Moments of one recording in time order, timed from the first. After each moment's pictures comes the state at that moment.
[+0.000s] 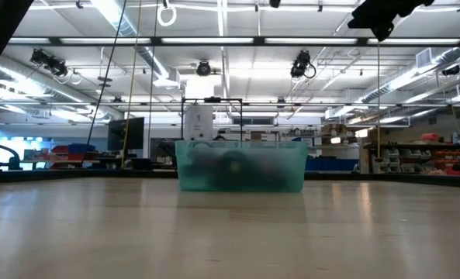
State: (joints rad) left arm 0.11 1.96 2.02 -0.30 0.19 0.07; right arm -0.30 0.64 0.88 -0.63 -0.17 0.05
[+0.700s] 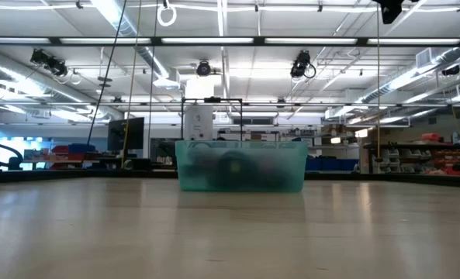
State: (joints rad) left arm -0.03 1.65 2.02 -0.72 -0.15 0.07; right arm -0.30 0.43 0.73 -0.31 -0.21 0.03
